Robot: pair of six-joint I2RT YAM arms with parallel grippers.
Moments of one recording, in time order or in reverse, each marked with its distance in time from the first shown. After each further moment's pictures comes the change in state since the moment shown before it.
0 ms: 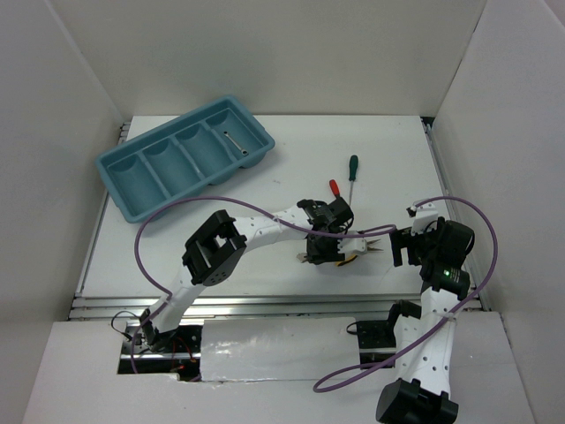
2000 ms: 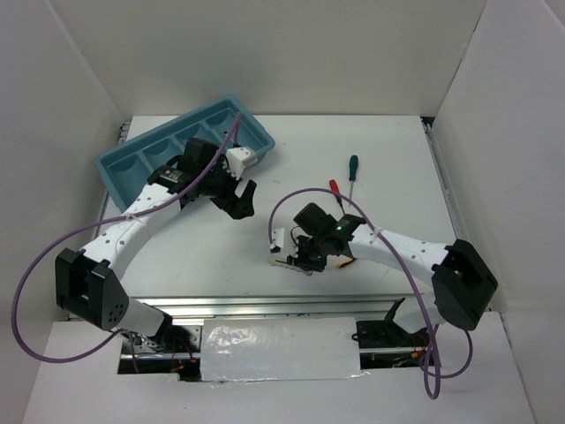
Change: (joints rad) left arm 0.610 -0.809 -0.536 0.122 0.253 -0.373; right arm 1.258 0.811 0.339 0.052 0.144 -0.083
